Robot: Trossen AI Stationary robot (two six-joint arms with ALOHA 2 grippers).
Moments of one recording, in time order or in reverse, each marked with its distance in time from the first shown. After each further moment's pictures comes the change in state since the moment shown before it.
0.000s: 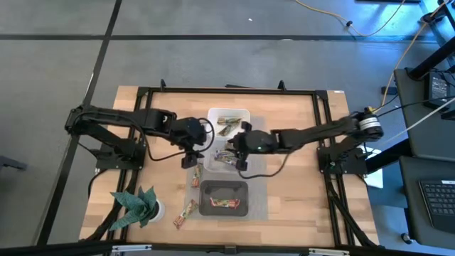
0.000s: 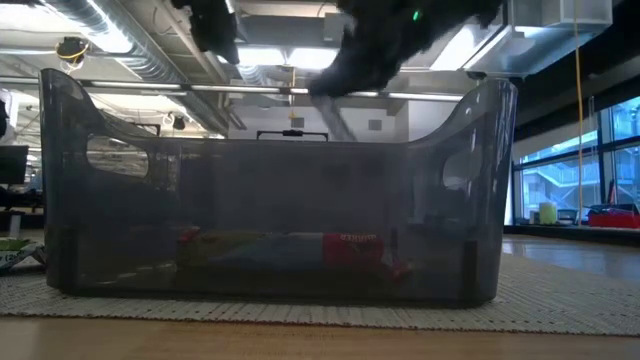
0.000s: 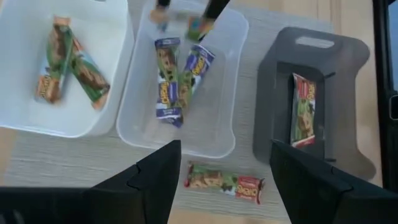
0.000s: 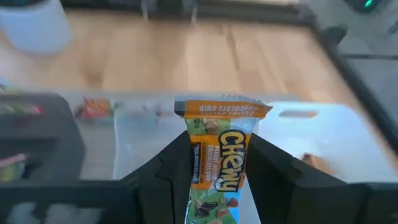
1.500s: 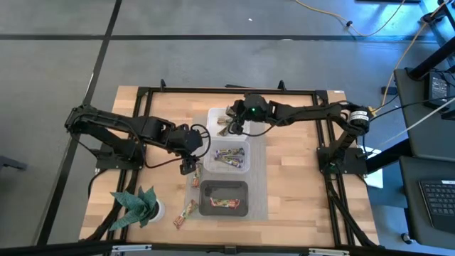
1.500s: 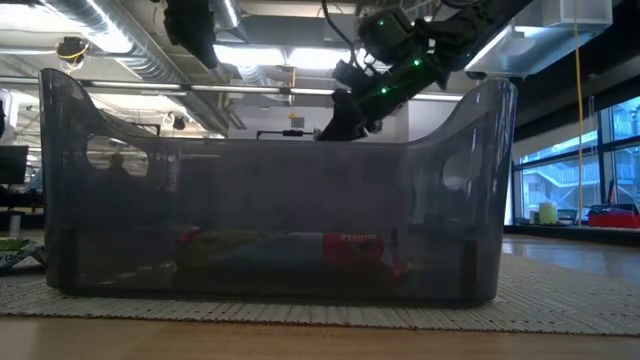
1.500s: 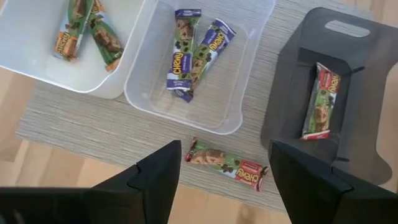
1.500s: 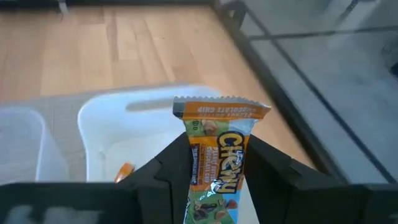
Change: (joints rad) left arm -0.115 0.000 -0.005 -0.084 -0.160 -0.213; right arm -0.378 0.099 -0.002 0.133 -0.131 -0.116
